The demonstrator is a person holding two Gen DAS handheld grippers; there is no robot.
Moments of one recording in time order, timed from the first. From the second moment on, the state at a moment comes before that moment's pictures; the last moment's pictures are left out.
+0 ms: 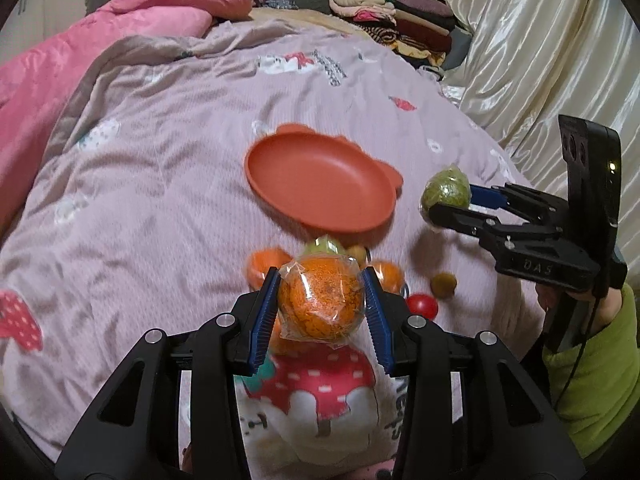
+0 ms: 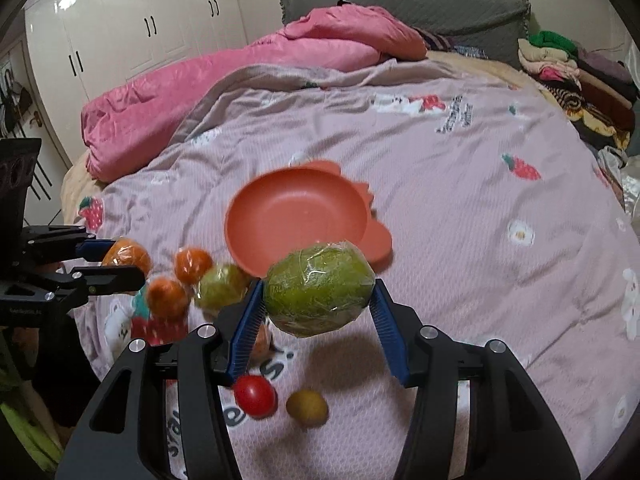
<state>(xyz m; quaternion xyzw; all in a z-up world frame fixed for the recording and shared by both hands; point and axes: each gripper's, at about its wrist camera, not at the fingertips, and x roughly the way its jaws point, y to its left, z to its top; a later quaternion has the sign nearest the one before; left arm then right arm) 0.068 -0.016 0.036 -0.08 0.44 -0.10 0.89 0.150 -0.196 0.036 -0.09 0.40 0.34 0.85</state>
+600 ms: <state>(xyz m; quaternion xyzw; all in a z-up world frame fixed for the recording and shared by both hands) 0.140 -0.004 0.046 -0.07 0.44 -0.11 0.89 0.171 -0.165 0.045 -0.11 0.39 0.34 0.85</state>
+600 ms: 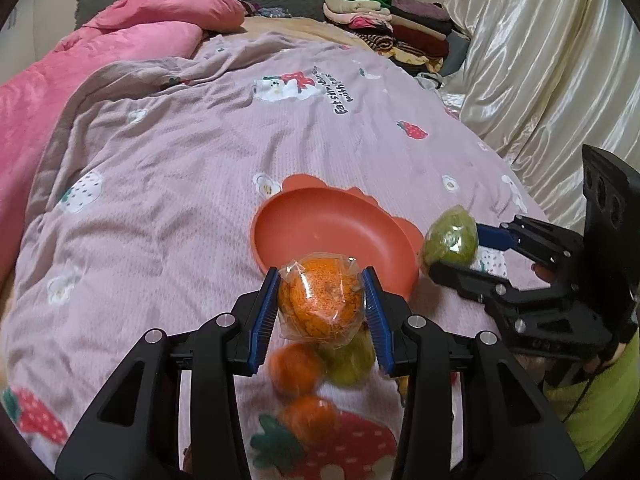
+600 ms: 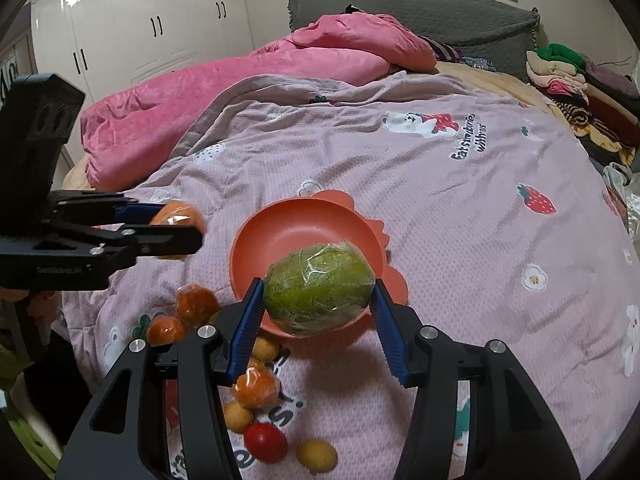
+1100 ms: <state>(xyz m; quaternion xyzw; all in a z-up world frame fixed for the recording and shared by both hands) 0.206 -0.008 0.017 -0.04 0.47 -0.13 0.87 0.191 -0.142 0.021 -0.13 0.42 0.33 0.84</state>
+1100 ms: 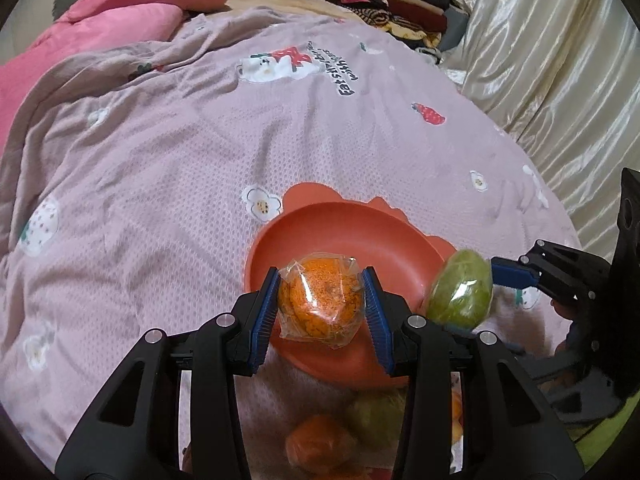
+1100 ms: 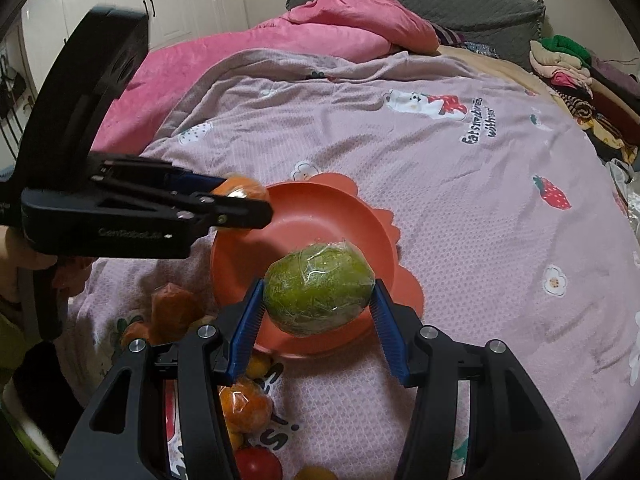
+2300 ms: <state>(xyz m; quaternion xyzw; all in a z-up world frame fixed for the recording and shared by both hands) 0.234 -0.017 -0.010 -0.01 0.51 -0.14 0.85 0.199 -0.121 -0.007 -0.15 0.45 0.32 0.82</state>
